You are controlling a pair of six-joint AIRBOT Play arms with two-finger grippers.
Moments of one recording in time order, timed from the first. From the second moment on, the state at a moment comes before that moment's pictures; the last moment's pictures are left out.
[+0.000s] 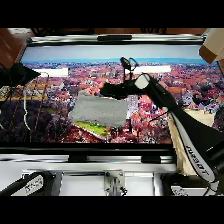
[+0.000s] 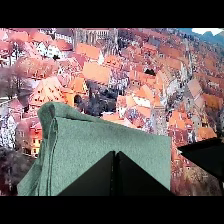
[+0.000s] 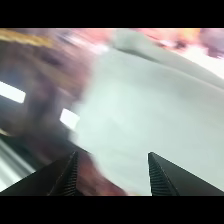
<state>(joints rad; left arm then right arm) 0.27 -1.14 1.33 0.74 -1.19 -1.29 0.43 -1.56 1.41 -0.91 0.91 1.60</state>
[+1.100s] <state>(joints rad) 0.27 -1.14 1.33 0.74 -1.19 -1.27 0.24 -1.74 1.20 -0.56 0.99 1.37</state>
